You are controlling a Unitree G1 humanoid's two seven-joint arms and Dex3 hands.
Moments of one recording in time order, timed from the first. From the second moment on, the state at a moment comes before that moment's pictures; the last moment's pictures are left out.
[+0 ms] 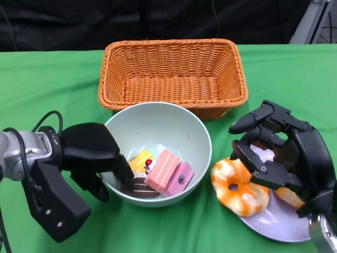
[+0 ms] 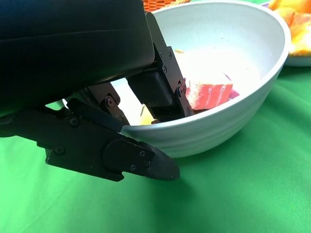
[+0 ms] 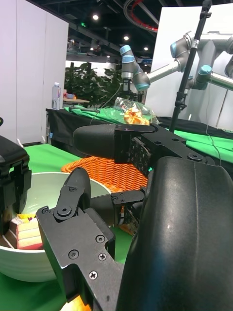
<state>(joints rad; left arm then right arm) -0.95 0.48 -0.84 1.18 1.02 -1.12 0.34 -0.06 -0.02 0.05 -0.09 0.15 -0.17 0.23</state>
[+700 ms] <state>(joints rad) -0.95 0.48 -0.78 1.17 0.90 -1.02 -0.05 -0.05 0.02 0.04 -0.07 0.13 -0.20 0.14</state>
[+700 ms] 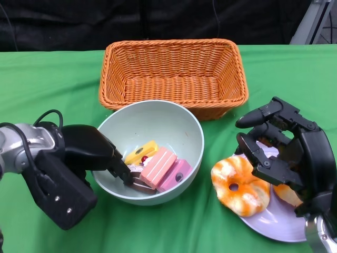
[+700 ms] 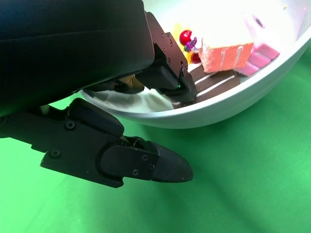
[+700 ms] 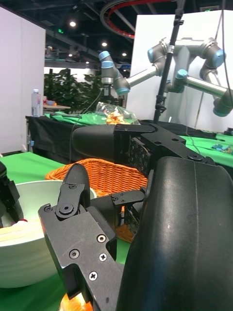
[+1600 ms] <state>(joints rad) -0.86 0.45 -0.84 1.18 1.07 -1.01 0.70 -0.03 0.06 0.01 -0.07 0.11 -0.27 0.10</state>
